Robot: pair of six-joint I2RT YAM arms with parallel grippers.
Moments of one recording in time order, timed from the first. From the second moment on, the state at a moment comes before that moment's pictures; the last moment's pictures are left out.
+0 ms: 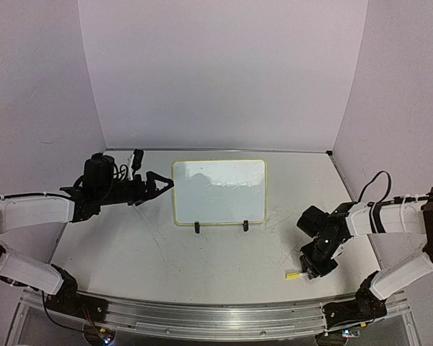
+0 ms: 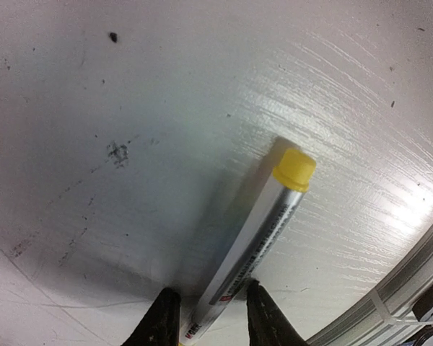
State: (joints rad) left arm -0.51 1.26 0.66 0.26 0.48 -0.67; right arm 0.68 1.40 0.63 -0.78 -0.05 1.77
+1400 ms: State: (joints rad) left arm -0.78 1.44 0.85 0.34 0.51 -0.74; right arm 0.75 1.35 0.87 0.21 -0.17 0.67
